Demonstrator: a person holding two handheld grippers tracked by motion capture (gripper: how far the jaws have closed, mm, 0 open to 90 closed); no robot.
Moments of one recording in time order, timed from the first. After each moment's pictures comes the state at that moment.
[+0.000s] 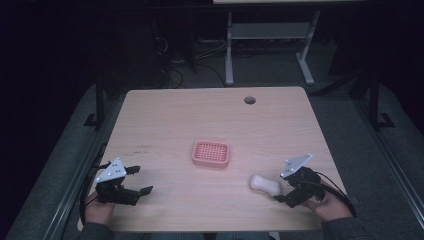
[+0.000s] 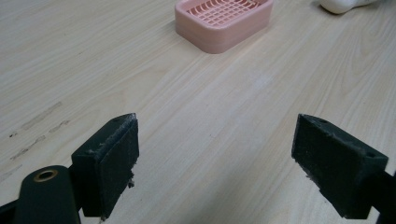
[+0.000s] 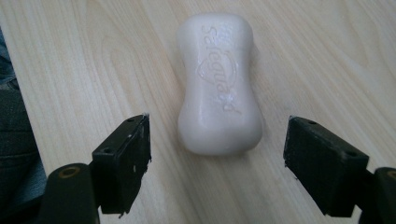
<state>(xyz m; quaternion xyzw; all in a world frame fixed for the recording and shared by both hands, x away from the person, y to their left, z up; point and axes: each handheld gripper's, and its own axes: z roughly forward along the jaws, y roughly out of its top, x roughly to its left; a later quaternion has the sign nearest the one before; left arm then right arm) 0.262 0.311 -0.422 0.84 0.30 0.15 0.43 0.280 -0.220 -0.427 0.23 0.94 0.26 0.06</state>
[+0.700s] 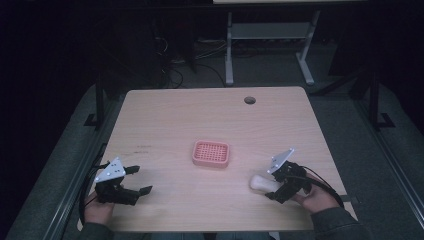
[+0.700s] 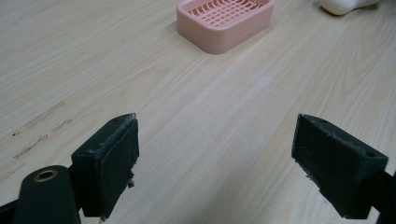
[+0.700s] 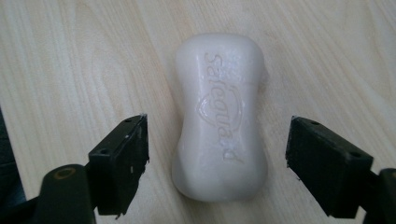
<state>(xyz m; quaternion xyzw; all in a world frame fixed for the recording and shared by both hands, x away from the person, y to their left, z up) 0.262 0.312 -0.421 0.84 0.30 0.15 0.43 0.299 -0.191 -0.432 0.20 0.95 0.22 0.05</state>
